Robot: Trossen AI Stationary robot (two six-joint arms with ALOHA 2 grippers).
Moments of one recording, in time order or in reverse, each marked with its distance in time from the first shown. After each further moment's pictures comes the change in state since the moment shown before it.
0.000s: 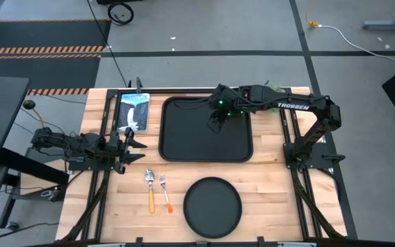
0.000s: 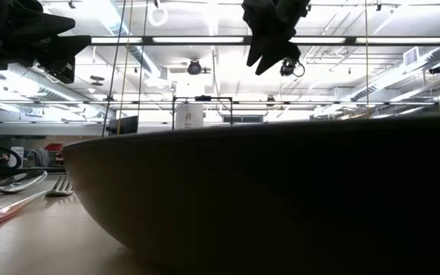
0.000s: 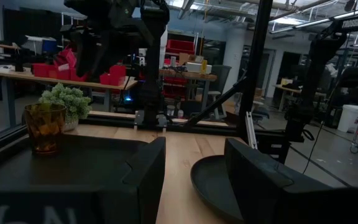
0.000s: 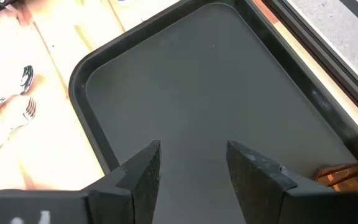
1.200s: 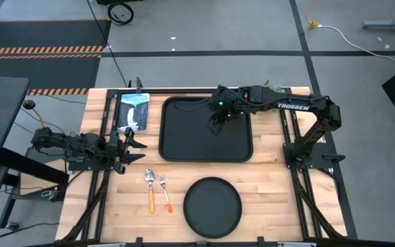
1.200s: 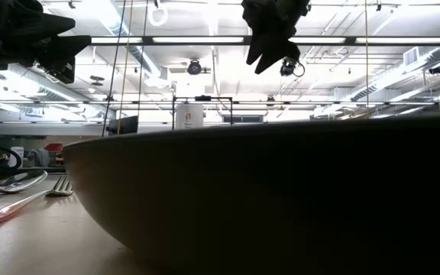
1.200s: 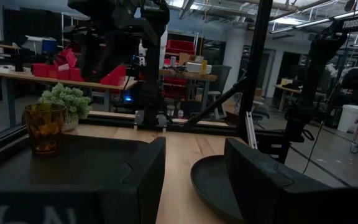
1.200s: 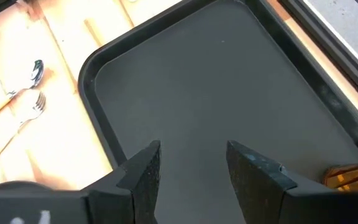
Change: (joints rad) left arm 0.000 0.000 0.000 0.000 0.000 0.000; right arm 0.013 0.000 0.000 -0.002 -0.026 -0.003
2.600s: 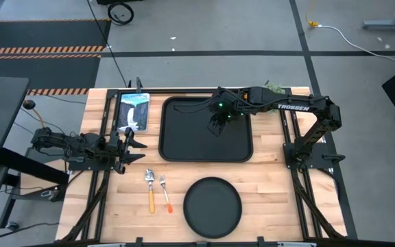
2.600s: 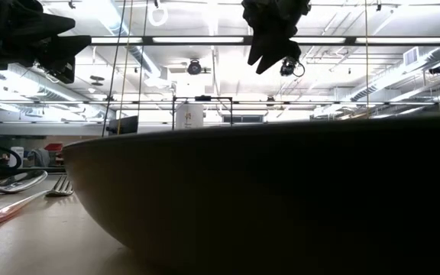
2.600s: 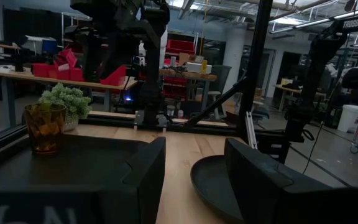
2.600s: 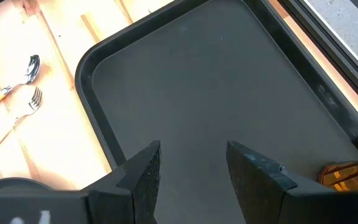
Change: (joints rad) left arm 0.000 0.000 0.000 0.000 0.000 0.000; right arm 0.009 0.000 0.000 -0.013 0.018 0.000
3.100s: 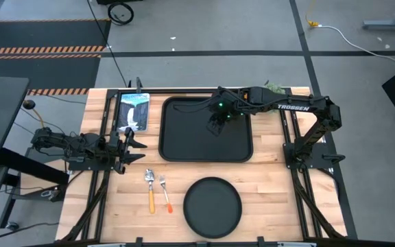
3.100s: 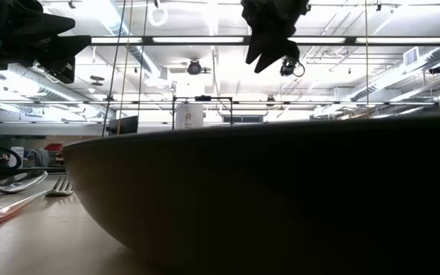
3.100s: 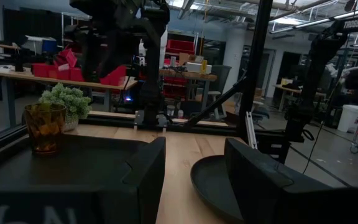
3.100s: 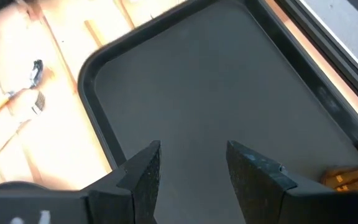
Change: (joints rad) left arm 0.000 0.000 0.000 0.000 0.000 0.000; right arm 0.004 0.000 -0.004 0.032 0.000 0.002
